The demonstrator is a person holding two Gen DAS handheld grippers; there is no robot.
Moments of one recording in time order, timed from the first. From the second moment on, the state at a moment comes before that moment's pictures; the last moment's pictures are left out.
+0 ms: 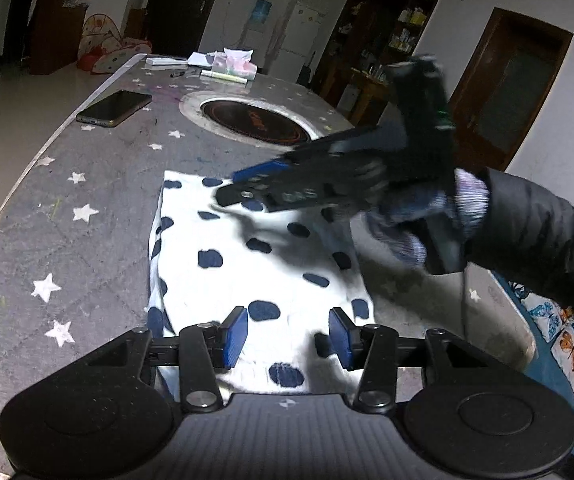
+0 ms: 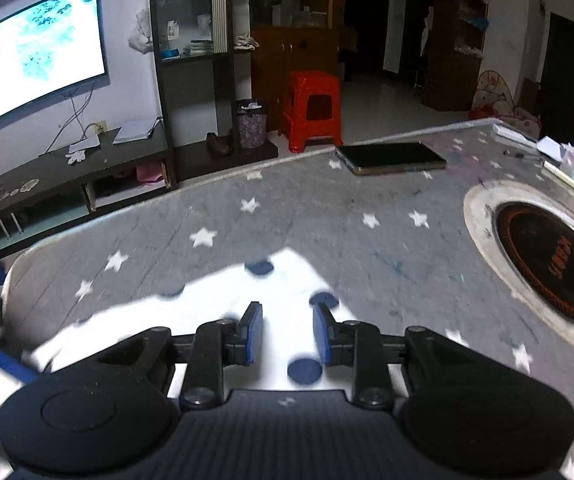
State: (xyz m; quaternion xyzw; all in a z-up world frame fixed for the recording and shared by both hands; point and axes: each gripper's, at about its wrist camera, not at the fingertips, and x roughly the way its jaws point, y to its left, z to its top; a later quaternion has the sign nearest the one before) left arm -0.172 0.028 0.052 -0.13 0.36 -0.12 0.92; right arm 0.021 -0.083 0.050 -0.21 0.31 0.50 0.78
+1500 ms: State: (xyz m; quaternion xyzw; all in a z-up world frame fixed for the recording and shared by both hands) left arm -0.191 0.039 0.027 -0.05 0.40 -0.04 0.91; right arm 0.013 -0.144 0.032 -0.22 0.32 0.40 0.83
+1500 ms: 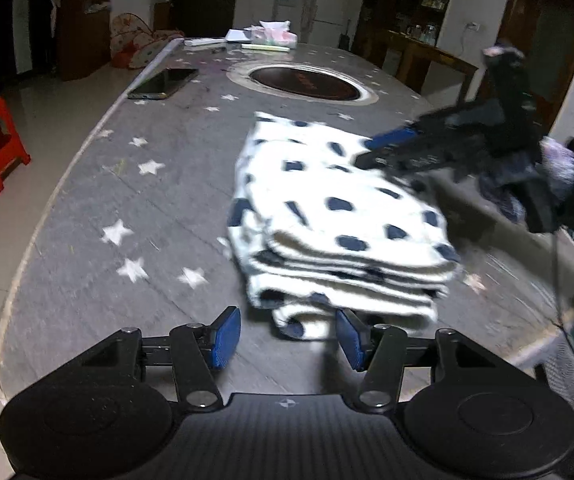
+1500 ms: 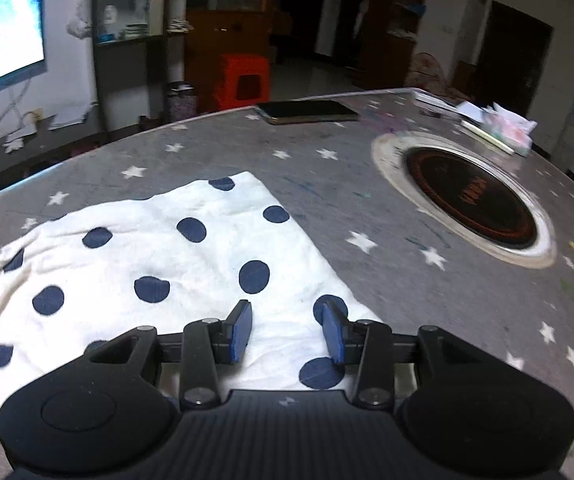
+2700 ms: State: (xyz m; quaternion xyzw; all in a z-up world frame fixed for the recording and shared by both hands) left arm -0.019 0.045 0.057 -0.05 0.35 -0.08 0.93; right arm -0.005 -0.251 0.054 -0.11 0.34 0.24 0.90
